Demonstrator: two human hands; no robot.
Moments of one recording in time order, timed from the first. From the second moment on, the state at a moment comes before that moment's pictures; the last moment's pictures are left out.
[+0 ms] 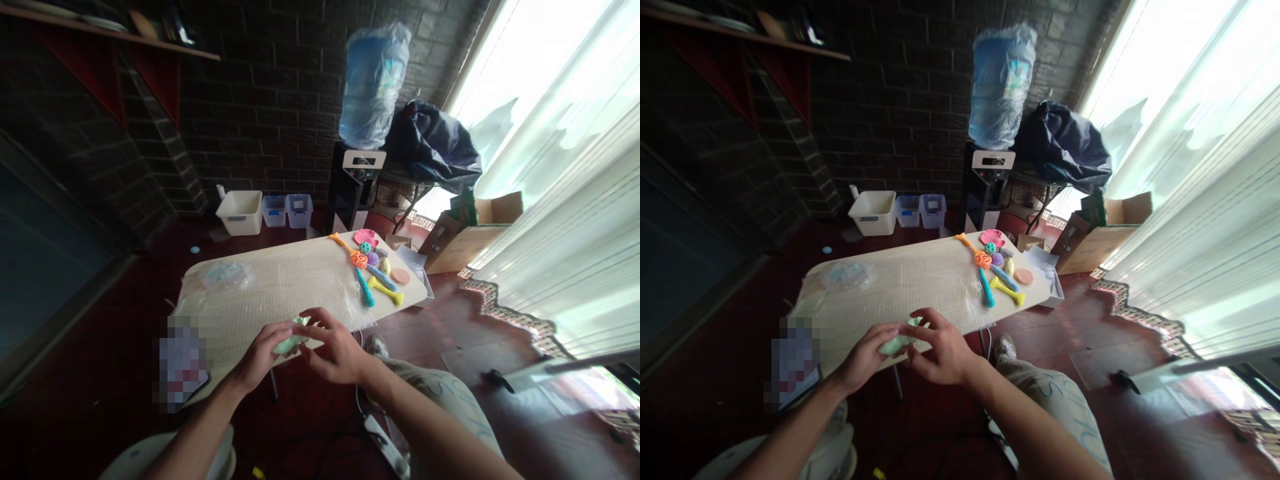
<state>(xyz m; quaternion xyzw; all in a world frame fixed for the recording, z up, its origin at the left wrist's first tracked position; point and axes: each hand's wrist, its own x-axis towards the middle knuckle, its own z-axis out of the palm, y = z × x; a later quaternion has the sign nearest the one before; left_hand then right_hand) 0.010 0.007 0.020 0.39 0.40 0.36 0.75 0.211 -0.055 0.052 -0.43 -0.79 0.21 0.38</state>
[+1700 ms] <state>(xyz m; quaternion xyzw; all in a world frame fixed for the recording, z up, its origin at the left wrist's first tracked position) -0.021 -0.067 0.061 0.45 0.23 0.19 0.84 0.174 -0.132 0.132 -0.44 -0.84 0.13 0.28</state>
